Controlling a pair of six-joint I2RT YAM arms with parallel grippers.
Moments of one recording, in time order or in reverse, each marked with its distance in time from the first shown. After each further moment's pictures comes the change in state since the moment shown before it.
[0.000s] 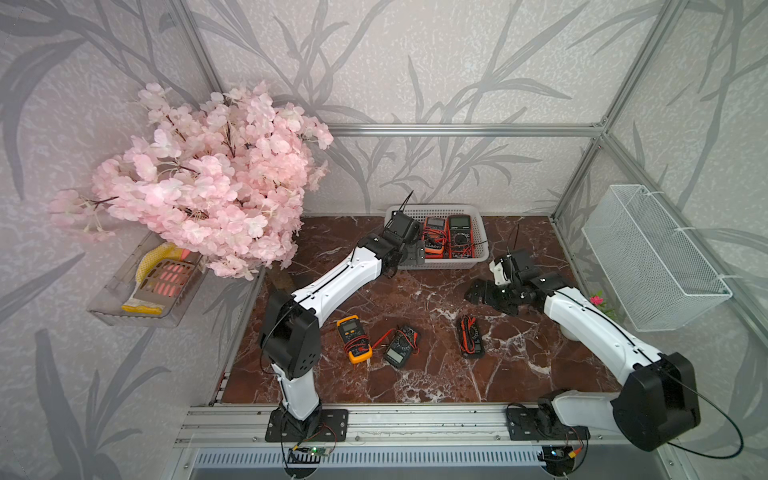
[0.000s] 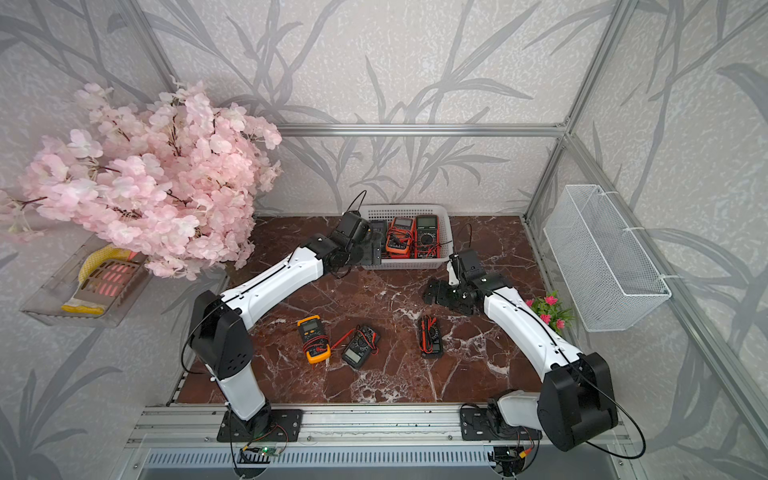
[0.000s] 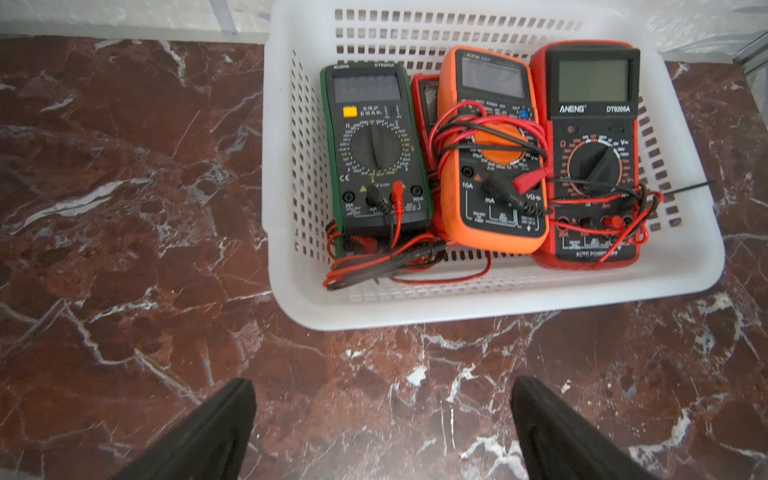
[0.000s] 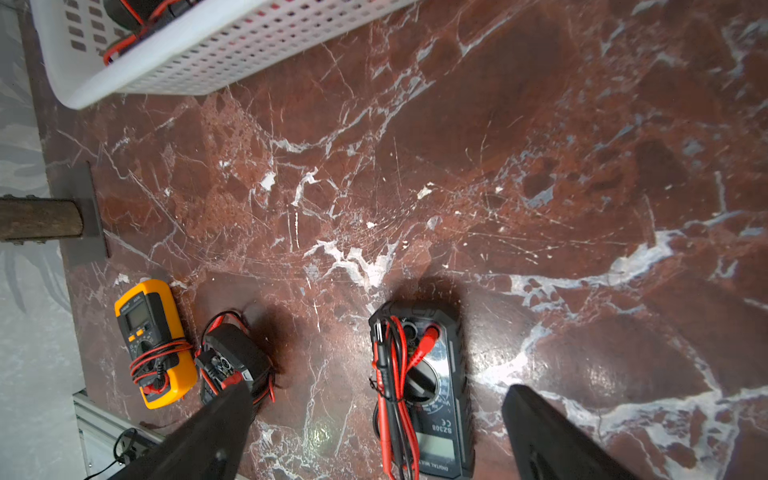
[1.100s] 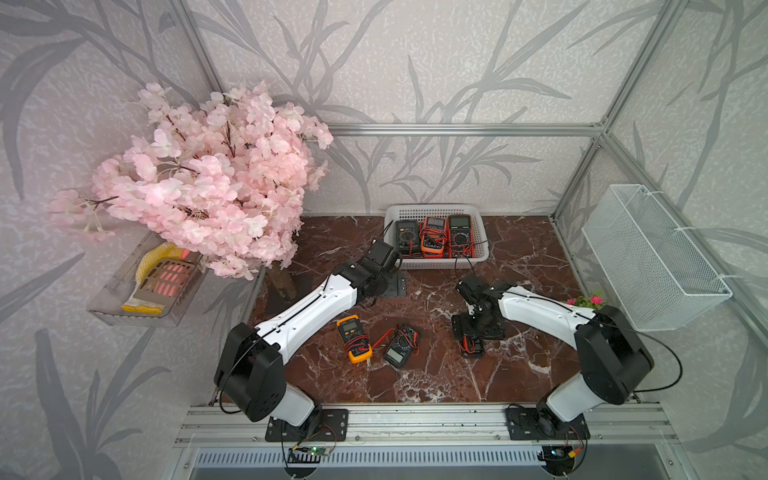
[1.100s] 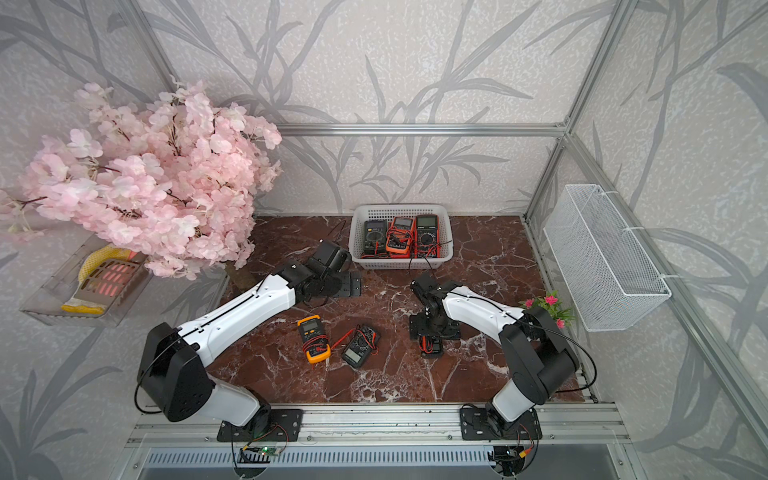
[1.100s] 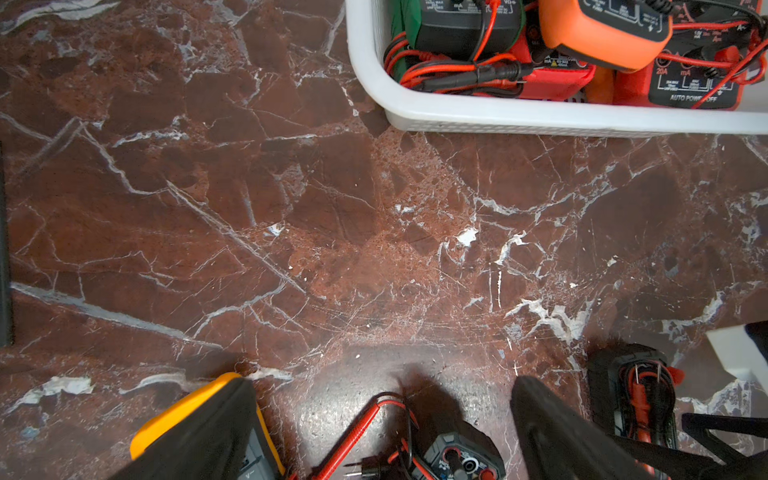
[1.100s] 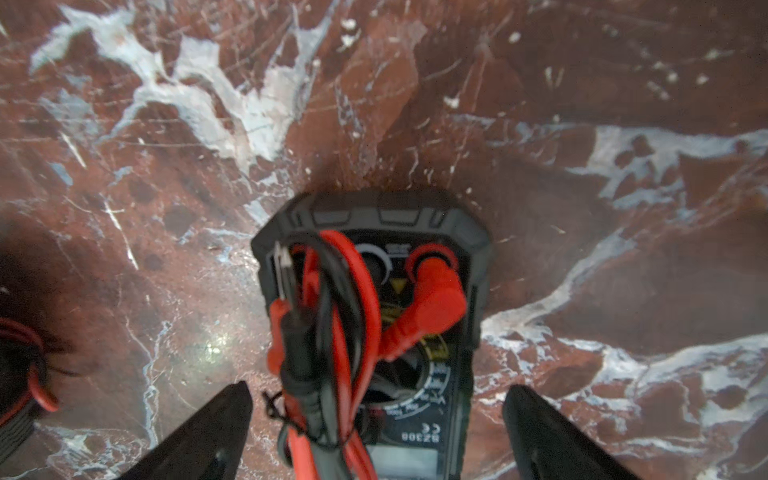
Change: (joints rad) left arm 0.011 -0.274 -0.359 -0.064 0.088 -0.095; right arm 0.251 0.286 -0.022 -0.115 0.175 0.032
